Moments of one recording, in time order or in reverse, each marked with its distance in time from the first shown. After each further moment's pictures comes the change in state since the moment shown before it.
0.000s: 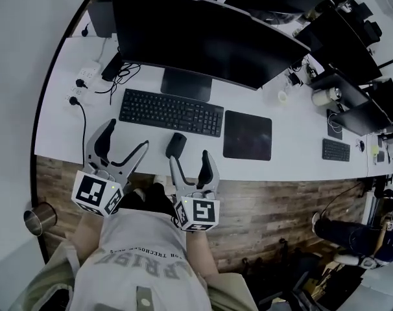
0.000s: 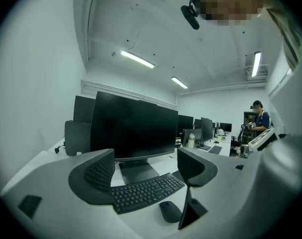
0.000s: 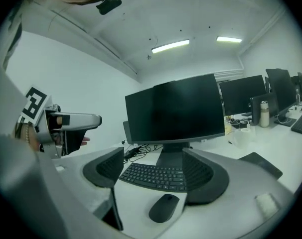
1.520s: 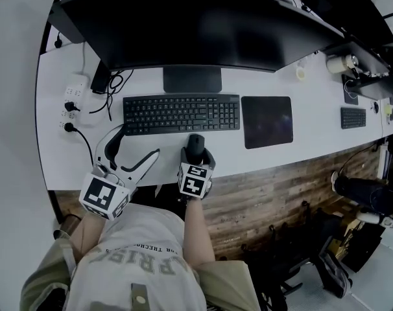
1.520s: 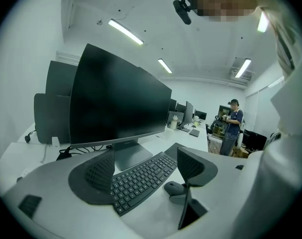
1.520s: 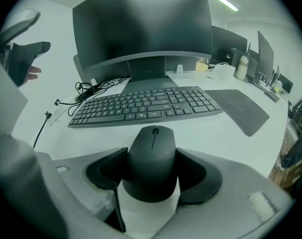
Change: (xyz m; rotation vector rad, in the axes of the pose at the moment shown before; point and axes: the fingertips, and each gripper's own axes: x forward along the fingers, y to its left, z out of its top) left arm 0.069 0.055 -0.055 0.013 0.248 -0.293; right arm 0.089 -0.049 -0.224 0.136 0.643 -0.417
